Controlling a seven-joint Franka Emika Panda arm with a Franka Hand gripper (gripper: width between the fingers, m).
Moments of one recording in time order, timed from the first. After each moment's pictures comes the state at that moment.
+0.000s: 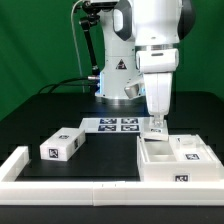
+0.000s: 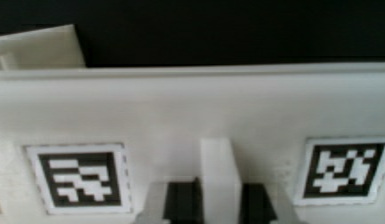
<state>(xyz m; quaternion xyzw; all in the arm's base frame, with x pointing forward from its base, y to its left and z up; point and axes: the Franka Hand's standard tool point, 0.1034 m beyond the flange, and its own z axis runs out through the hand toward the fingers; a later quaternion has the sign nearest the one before) 0.474 0.062 0.057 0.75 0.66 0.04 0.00</state>
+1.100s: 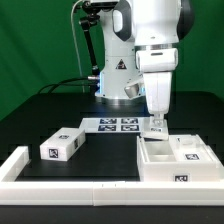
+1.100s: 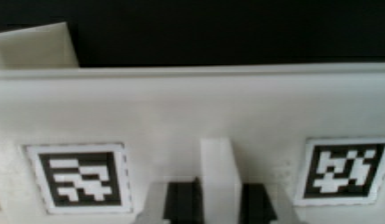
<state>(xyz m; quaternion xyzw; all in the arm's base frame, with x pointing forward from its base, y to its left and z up) 0.468 0.064 0.056 0.75 0.66 0.05 0.01</state>
